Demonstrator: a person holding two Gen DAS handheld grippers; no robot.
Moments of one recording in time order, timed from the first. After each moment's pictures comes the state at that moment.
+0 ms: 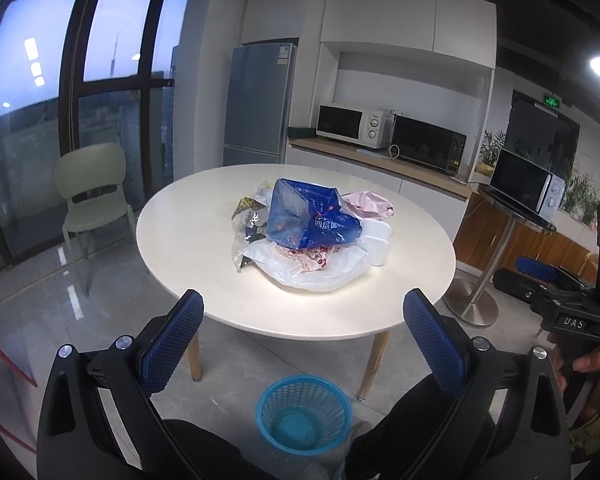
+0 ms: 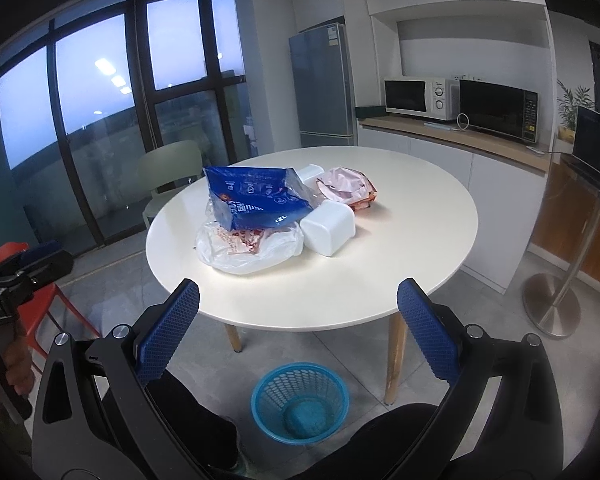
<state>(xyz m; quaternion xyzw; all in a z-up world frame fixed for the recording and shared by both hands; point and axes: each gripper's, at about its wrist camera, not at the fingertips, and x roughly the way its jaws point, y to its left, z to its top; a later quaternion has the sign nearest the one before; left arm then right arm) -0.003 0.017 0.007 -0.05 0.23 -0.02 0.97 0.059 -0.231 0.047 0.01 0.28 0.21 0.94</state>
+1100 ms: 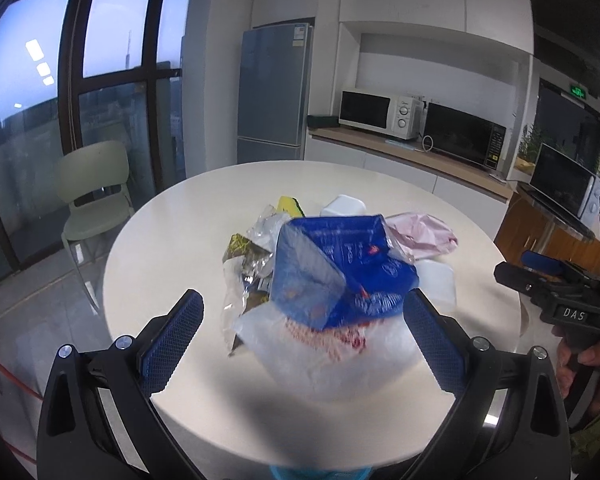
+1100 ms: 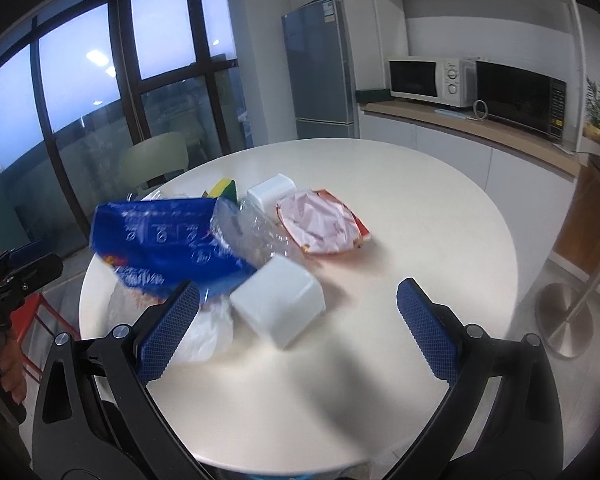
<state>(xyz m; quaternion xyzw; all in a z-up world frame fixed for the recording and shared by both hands) 0.164 0.021 -0.001 -0.05 0.26 0.02 0.96 0.249 -0.215 0.020 0.01 0.31 0.23 0.92</state>
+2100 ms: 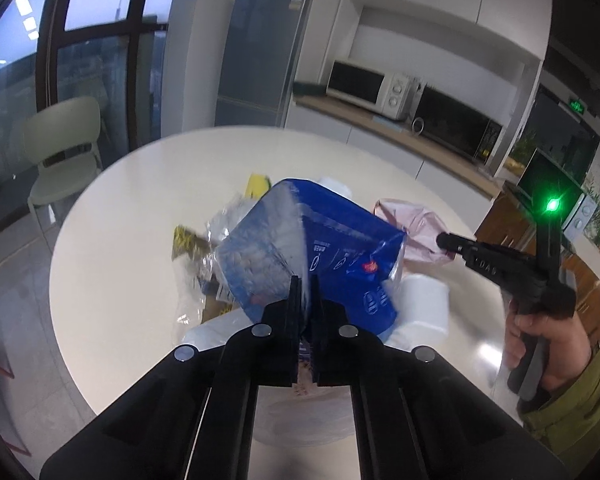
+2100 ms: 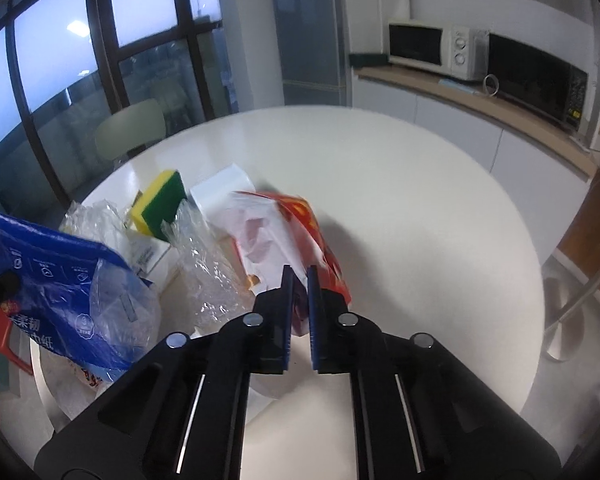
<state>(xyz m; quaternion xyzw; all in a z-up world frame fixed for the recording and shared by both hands) 0.213 0.024 -0.001 -0.10 0.31 -0.03 0.94 0.359 -0.191 -0.005 -0.01 0.37 0.20 0.91</state>
